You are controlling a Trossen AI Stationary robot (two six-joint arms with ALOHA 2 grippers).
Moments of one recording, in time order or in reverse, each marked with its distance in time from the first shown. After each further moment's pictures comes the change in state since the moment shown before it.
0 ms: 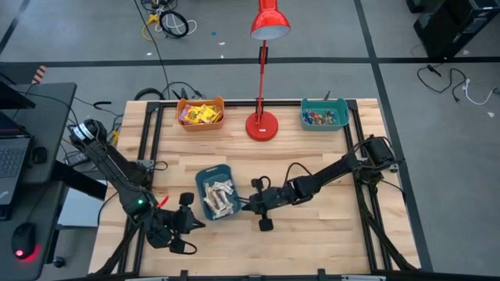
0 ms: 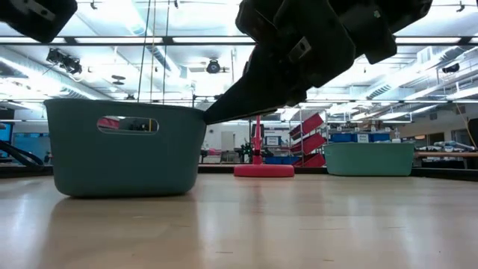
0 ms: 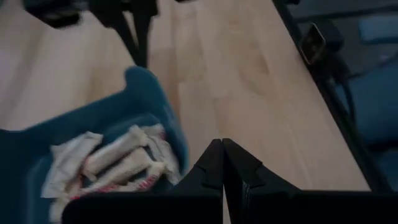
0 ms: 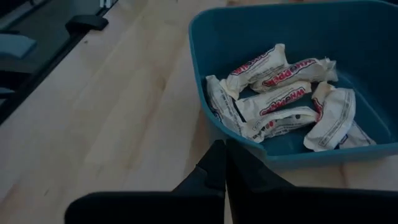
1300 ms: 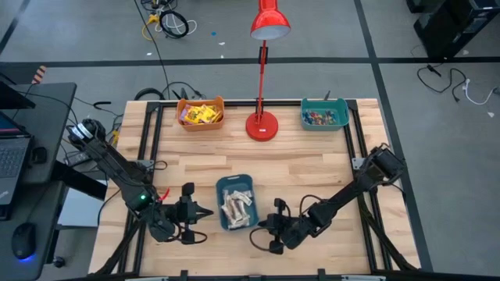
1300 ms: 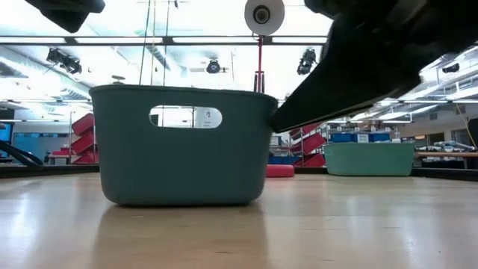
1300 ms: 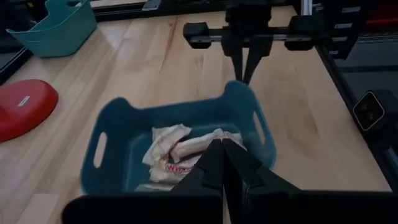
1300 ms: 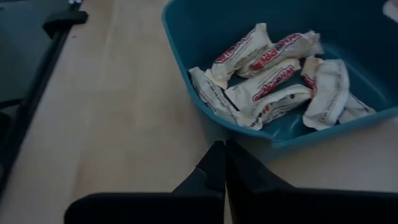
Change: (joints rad) left arm 0.064 -0.021 0.000 0.093 -0.184 0.036; right arm 0.305 0.000 0.000 -0.180 0.463 0.464
